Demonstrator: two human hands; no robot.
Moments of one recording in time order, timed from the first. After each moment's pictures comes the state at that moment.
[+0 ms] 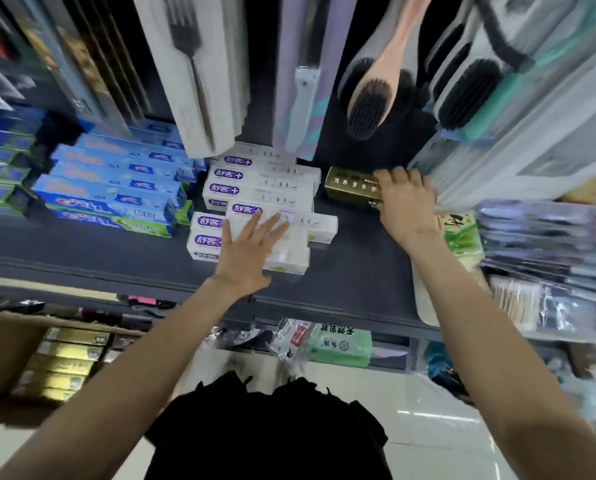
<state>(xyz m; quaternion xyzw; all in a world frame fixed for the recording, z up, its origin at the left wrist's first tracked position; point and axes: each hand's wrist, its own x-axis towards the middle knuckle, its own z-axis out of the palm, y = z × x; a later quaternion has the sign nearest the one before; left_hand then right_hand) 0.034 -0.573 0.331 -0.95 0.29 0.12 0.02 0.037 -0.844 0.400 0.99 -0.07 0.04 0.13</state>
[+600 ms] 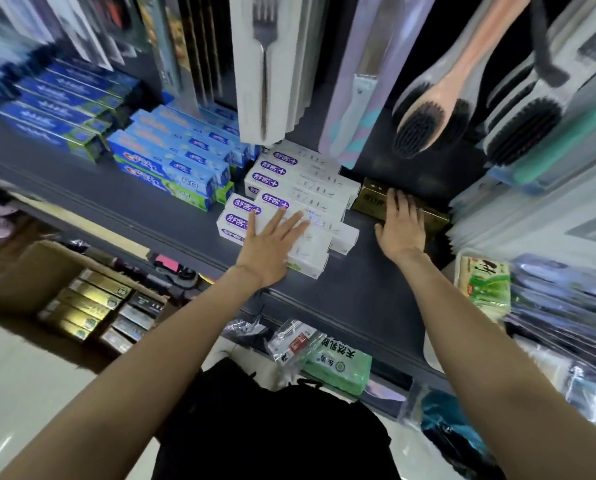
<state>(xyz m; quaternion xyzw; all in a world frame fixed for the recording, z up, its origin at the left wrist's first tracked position) 0.017 -0.586 0.329 -0.98 0.20 0.10 0.02 0.082 -0.848 0.324 1.00 -0.03 -0.03 0.01</state>
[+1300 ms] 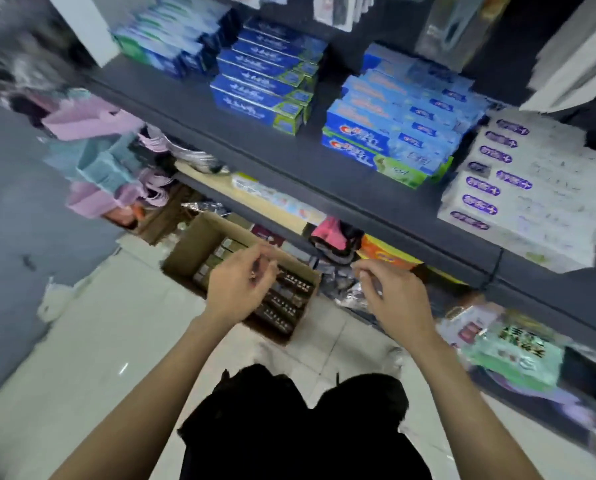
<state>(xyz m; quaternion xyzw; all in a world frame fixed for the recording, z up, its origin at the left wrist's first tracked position) -0.115 -0.210 0.303 -0.94 -0.01 -0.05 -0.33 -0.092 -0.464 0.319 0.93 0.14 -0.02 -0.33</state>
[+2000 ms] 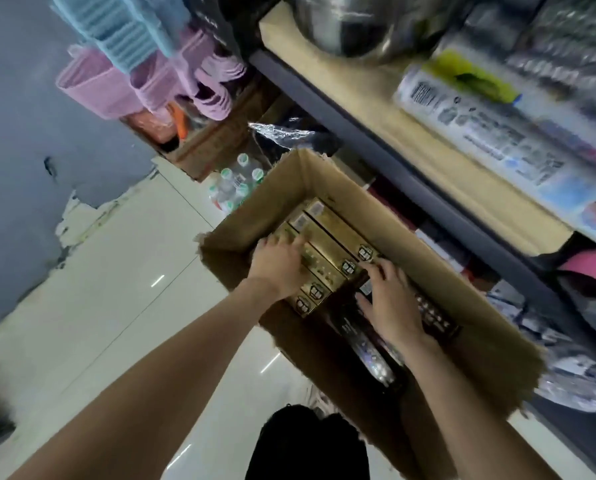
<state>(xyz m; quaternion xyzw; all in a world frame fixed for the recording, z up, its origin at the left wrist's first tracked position) -0.022 0.007 -0.062 -0.94 -0.12 0.32 -0.08 0.002 -0.188 -0.079 0.92 0.19 -0.32 -0.13</state>
